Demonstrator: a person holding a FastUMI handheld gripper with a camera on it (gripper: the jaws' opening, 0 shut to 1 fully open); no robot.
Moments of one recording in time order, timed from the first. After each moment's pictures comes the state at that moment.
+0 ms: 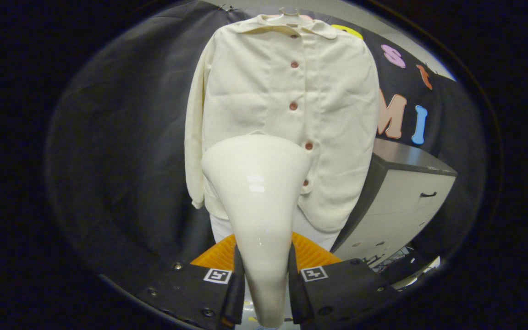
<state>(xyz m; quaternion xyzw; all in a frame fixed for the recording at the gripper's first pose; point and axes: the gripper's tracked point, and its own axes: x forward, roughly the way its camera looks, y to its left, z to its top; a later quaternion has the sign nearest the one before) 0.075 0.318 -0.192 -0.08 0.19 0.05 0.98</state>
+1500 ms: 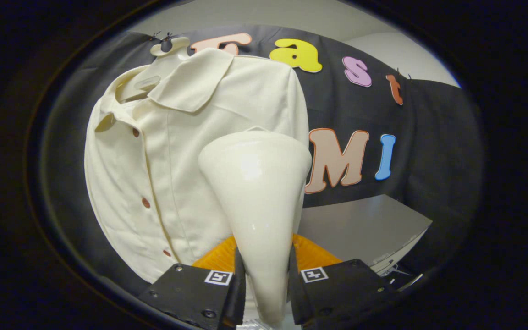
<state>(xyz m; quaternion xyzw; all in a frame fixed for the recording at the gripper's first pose) 0.218 0.194 0.021 -0.03 0.11 -0.04 0.99</state>
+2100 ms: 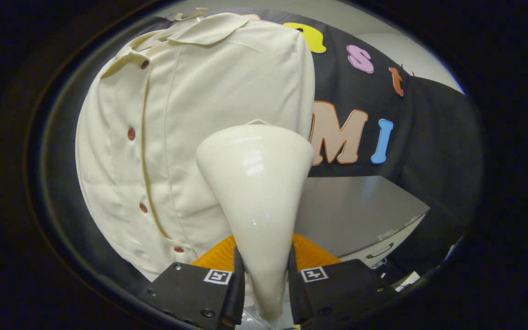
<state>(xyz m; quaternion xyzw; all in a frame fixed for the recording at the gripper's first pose) 0.216 0.184 -0.058 -0.06 0.17 -0.08 0.98</state>
